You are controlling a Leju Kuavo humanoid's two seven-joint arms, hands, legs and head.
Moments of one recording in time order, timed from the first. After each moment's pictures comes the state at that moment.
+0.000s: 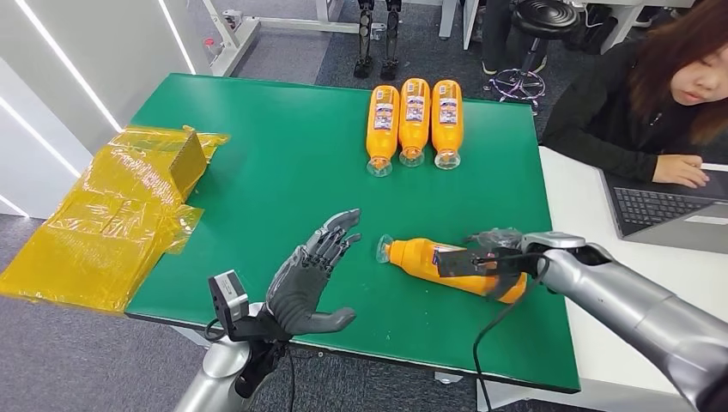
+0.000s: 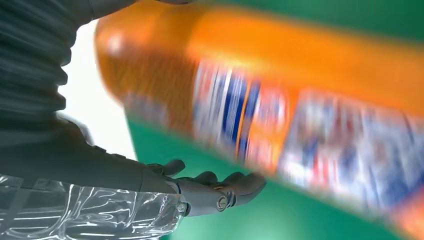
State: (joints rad) left arm -0.15 -0.09 -0.40 -1.32 0.06 -0.38 -0.47; right arm -1.00 -0.49 1.13 -0.98 0.22 0.47 0.05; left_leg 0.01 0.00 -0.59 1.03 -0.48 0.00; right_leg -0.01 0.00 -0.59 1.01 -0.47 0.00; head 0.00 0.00
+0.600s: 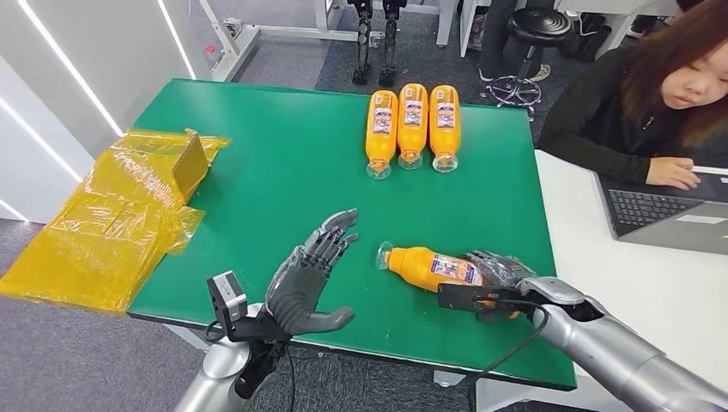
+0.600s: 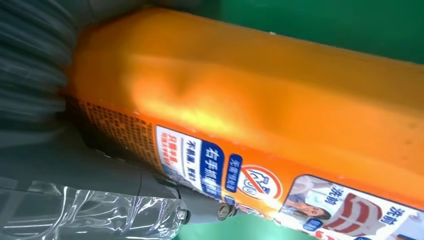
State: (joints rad) left arm -0.14 -0.09 -0.40 -1.31 0.07 -0.37 -0.48; right arm -0.72 -0.49 0.97 -1.00 0.45 0.26 0.01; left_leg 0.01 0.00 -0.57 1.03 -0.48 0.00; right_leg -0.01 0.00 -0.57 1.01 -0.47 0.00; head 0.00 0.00
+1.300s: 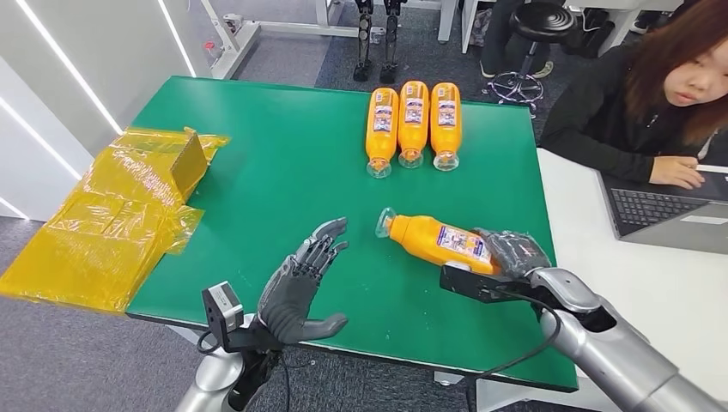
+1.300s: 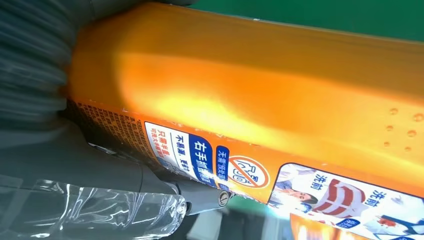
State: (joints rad) left arm -0.08 -0.07 -0.38 -1.35 0.03 -0.33 -0.47; right arm -0.62 -0.53 0.70 -1.26 0.69 0.11 0.03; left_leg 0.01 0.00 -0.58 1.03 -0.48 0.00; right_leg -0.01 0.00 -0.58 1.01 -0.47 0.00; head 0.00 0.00
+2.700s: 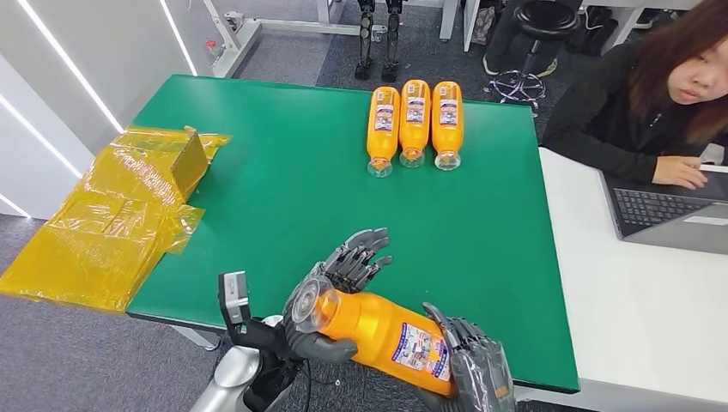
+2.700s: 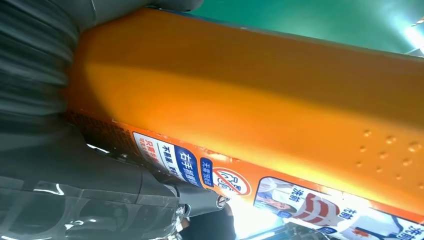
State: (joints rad) left arm -0.13 -0.10 -0.50 -1.33 0.25 -0.49 -0.41; right arm 0.10 -0.32 0.60 -1.80 1.20 -0.47 -0.03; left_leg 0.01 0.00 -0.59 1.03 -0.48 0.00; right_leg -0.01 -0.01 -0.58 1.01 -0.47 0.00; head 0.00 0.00
